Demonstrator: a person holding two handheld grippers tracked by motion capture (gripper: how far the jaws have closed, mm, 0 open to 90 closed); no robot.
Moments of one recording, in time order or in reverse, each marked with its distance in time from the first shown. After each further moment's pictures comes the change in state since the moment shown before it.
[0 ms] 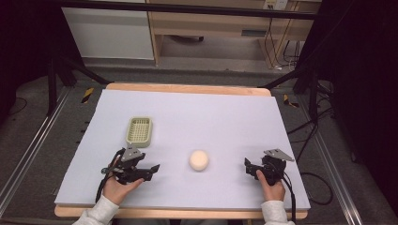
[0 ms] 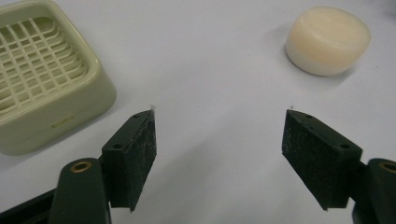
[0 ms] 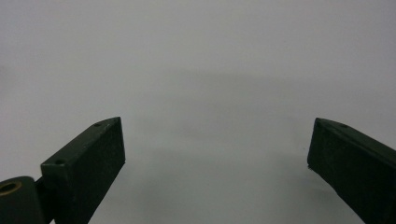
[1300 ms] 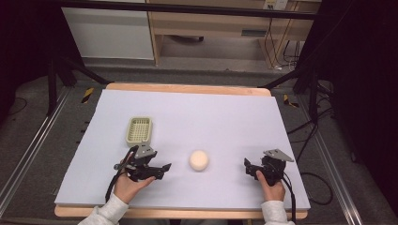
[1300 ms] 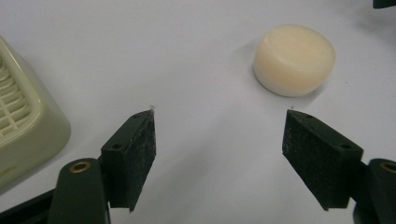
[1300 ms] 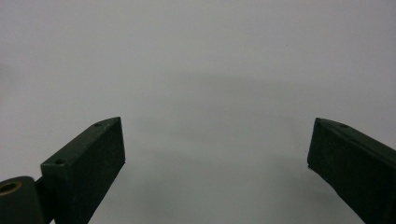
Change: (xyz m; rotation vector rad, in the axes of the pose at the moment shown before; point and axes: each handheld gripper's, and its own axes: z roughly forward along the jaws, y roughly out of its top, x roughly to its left) left arm -0.021 0.021 0.016 0.007 -0.048 0.039; right arm 0.001 0.000 -0.001 -0.008 0.004 -0.011
